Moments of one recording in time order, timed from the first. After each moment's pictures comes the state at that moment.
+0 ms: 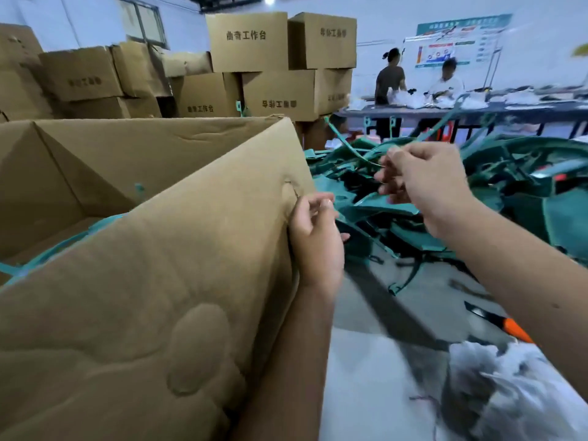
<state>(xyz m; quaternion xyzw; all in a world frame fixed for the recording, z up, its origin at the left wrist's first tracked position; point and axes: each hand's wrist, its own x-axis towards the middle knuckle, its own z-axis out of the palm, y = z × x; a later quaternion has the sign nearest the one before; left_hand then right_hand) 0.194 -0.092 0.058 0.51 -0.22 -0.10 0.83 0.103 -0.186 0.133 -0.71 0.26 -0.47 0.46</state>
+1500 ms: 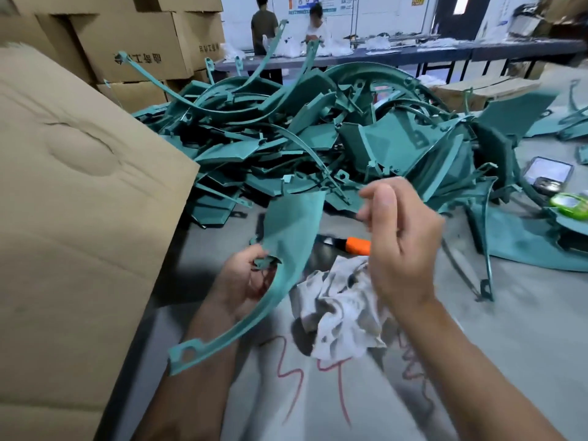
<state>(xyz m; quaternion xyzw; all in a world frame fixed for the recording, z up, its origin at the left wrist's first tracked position) 0.103 -0.135 -0.037 0.49 -0.17 -0.59 0.62 -0.076 -0.187 -0.011 -0.70 0.26 -0.64 0.17</state>
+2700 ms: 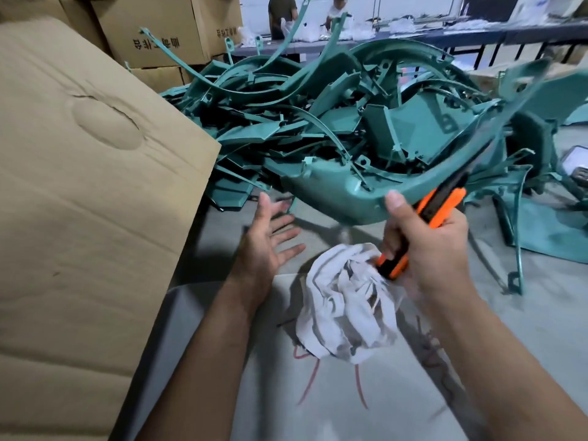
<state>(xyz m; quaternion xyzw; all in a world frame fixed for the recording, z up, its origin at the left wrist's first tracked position) 0.118 -0.146 -0.054 0.52 -0.29 -0.46 0.66 -0.093 -0.191 -0.033 -0.52 0.25 -0.59 0.56</state>
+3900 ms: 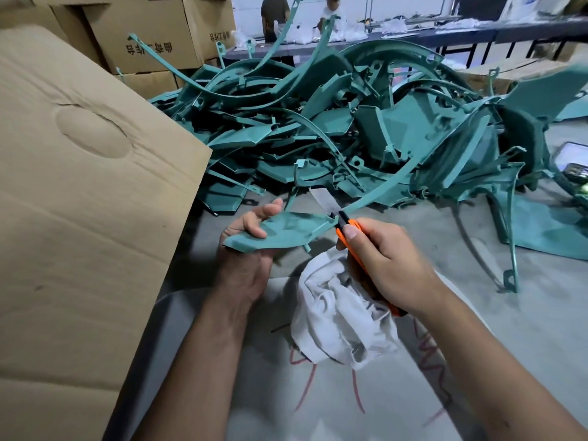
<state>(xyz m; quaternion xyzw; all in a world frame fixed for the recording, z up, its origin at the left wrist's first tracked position) 0.126 -0.155 -0.064 0.36 -0.34 -0.35 0.79 -0.090 -0.199 -0.047 -0.81 0.31 -0.36 0.34</state>
